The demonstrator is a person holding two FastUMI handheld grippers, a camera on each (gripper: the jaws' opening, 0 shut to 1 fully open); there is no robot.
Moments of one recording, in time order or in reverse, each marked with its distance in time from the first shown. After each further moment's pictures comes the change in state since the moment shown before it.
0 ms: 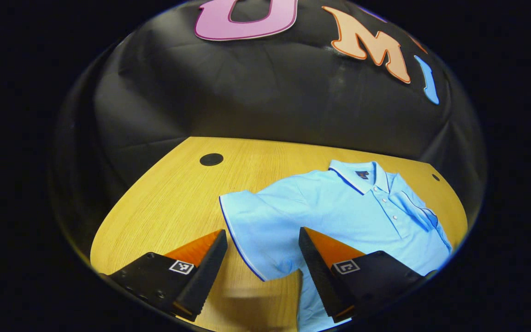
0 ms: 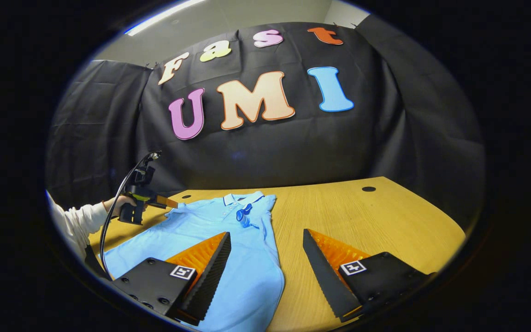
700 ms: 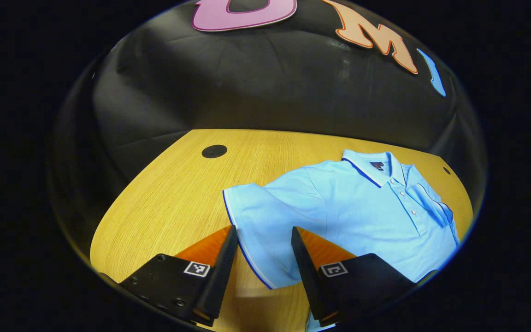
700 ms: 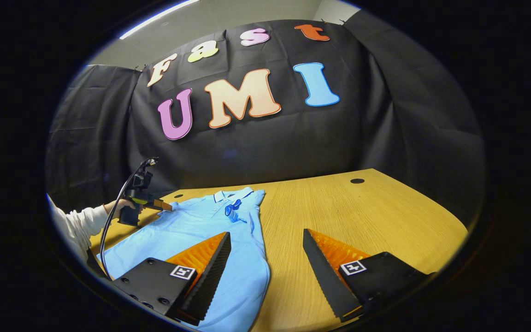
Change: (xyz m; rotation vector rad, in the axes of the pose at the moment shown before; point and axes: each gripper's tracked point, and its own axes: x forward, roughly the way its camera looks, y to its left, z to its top) left arm 0.016 0.008 -0.011 0.023 0.039 0.038; right arm -0.009 -0.021 -0.009 0.036 0.020 -0.034
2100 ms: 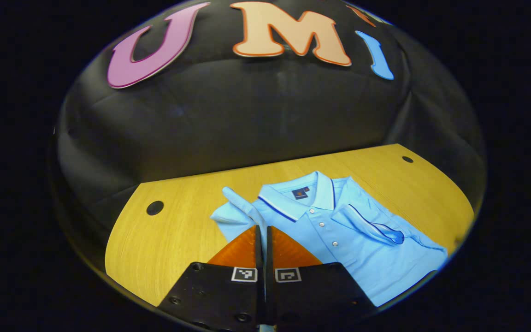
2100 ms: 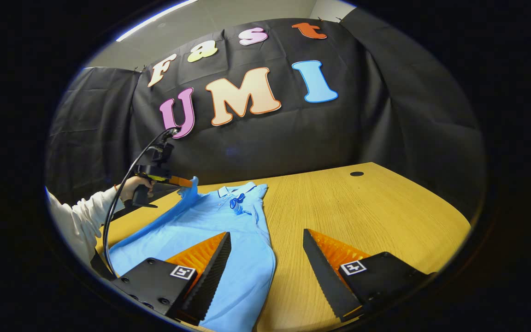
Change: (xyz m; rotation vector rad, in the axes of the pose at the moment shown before) left arm -0.020 -0.166 0.065 0.282 -0.067 -0.205; right arm -0.025 0.004 -0.008 0.013 0.025 0.005
